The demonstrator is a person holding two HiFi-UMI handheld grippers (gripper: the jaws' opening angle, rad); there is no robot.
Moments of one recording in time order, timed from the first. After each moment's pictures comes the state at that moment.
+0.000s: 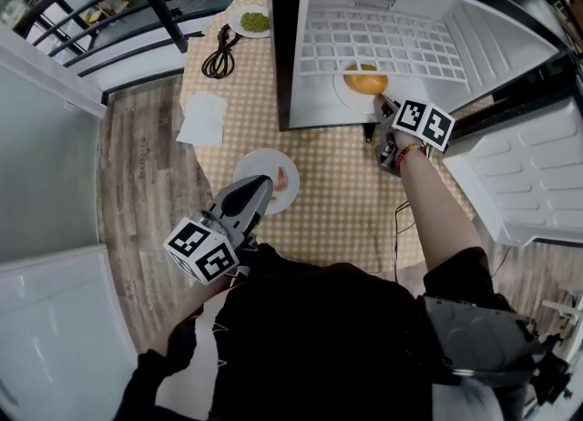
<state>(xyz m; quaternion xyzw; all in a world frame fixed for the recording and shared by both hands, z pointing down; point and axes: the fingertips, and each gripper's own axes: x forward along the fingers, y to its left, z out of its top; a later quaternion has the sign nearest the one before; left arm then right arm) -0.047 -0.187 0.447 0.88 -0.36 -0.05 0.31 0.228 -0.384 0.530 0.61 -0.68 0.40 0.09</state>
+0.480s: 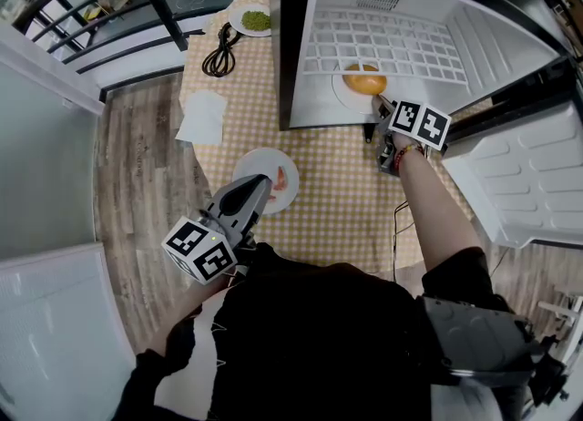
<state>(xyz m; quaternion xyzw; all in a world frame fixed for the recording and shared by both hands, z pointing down) -0.051 -0.187 0.448 0.88 -0.36 -0.05 0.31 0.224 -0.384 0.530 0.61 -0.68 0.38 0.13</state>
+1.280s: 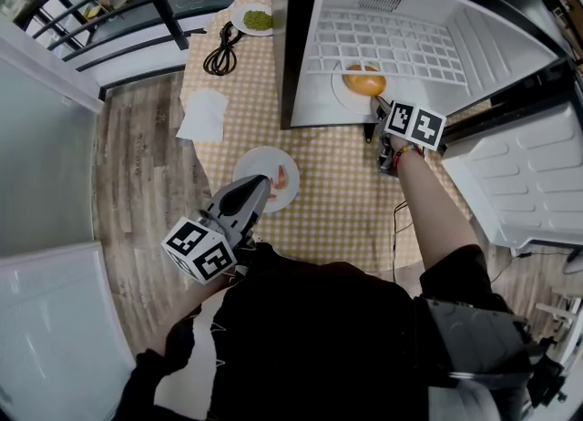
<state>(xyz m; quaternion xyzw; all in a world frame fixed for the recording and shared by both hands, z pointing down) -0.055 -0.183 0.448 0.88 -0.36 -0.06 0.31 0.221 -0.382 0.531 0.62 -0.69 0.34 0.17</state>
